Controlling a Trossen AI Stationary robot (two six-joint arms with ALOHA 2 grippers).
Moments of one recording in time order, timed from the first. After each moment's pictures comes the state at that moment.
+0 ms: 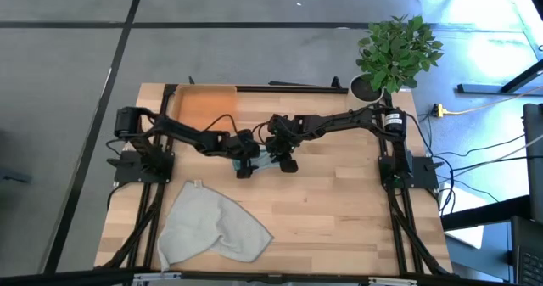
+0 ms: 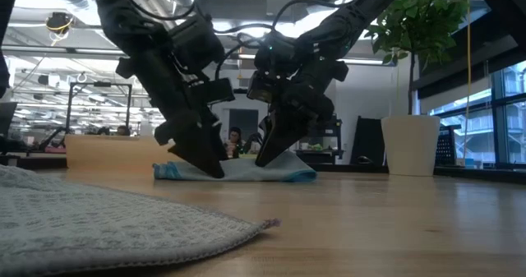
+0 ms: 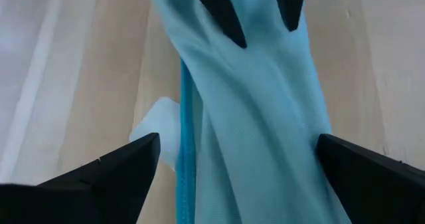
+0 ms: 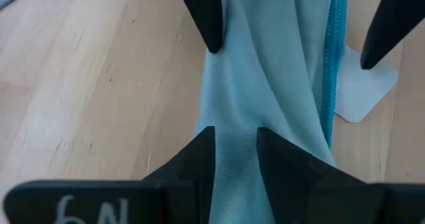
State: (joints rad) left arm 0.12 1.69 0.71 0.09 -0.09 0.13; right arm -0.21 2.03 1.31 -0.32 -0.36 -0.34
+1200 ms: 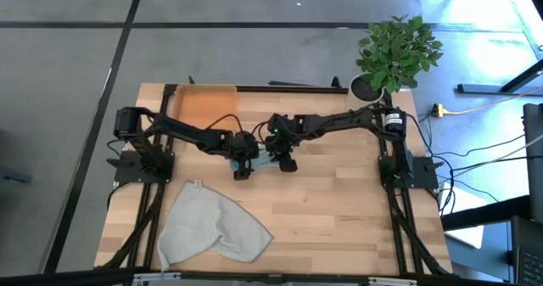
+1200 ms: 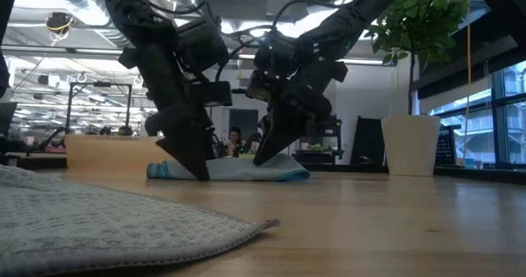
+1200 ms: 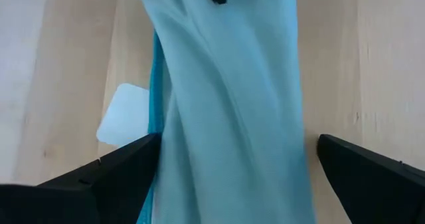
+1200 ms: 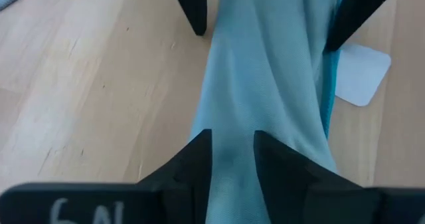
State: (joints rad) left arm 0.12 1.68 0.78 -0.14 -0.04 0.06; right arm -0.21 2.03 1.31 -0.31 -0.36 -0.34
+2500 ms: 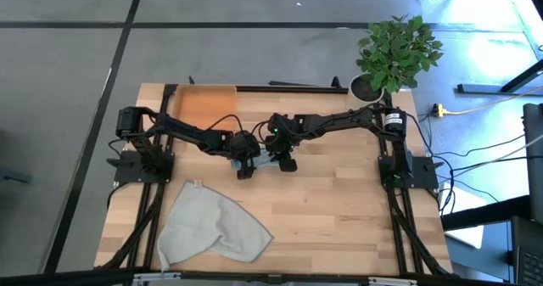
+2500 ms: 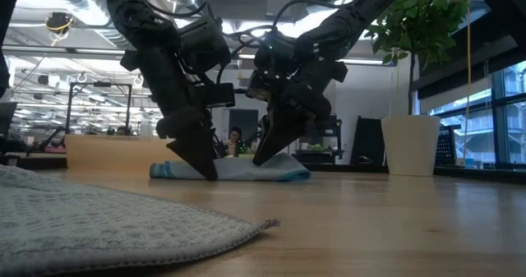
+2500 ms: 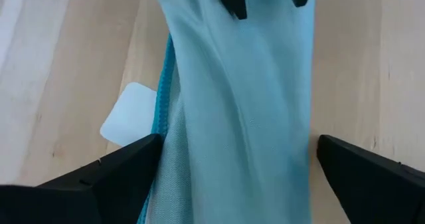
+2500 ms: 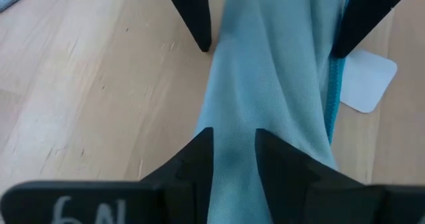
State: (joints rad) left arm 0.13 1.71 0.78 -0.10 -0.10 0.00; right arm -0.21 2.03 1.31 -0.30 -0.36 -0.34
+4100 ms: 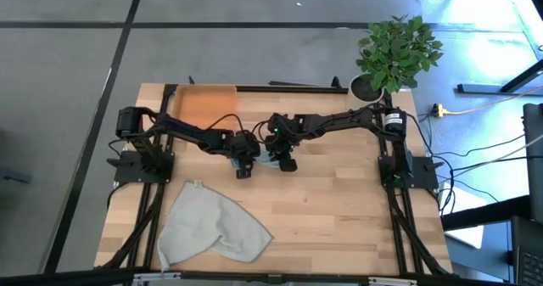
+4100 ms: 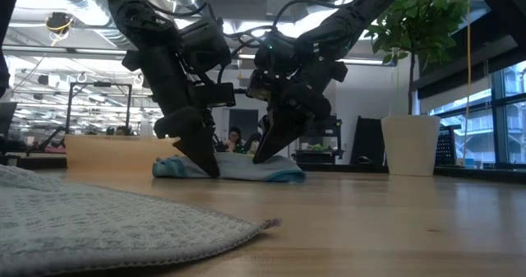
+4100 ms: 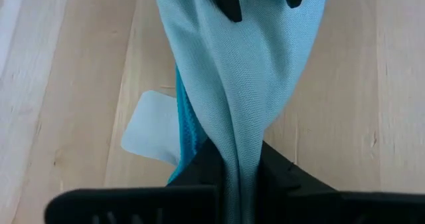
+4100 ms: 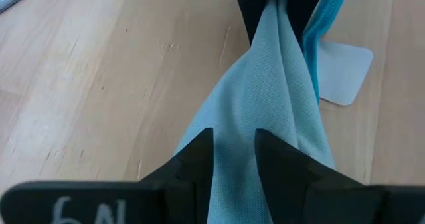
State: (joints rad) left arm 0.12 1.71 0.78 -0.12 -0.06 0.04; right arm -0.21 2.03 1.31 -0.30 -0.36 -0.34
